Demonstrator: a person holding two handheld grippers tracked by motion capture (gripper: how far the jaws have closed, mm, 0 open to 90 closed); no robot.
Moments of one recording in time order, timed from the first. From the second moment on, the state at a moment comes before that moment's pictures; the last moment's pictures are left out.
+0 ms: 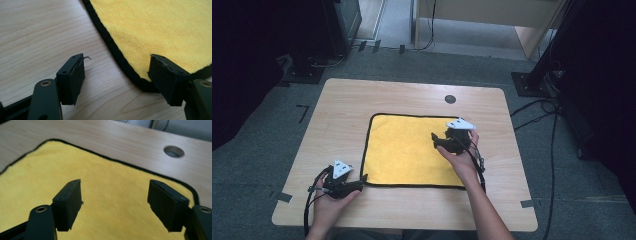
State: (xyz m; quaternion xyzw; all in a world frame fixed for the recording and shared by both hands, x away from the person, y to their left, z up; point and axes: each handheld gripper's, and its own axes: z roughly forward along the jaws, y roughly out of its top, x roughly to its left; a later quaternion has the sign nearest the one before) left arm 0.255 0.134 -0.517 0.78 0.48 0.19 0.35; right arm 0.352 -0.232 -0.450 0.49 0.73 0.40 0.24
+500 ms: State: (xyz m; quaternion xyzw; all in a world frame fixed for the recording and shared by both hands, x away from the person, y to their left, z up) left arm 0.244 0.134 -0.516 0.78 0.49 0.20 0.34; right arm 0.415 -0.123 -0.449 0.46 0.76 0.40 0.21
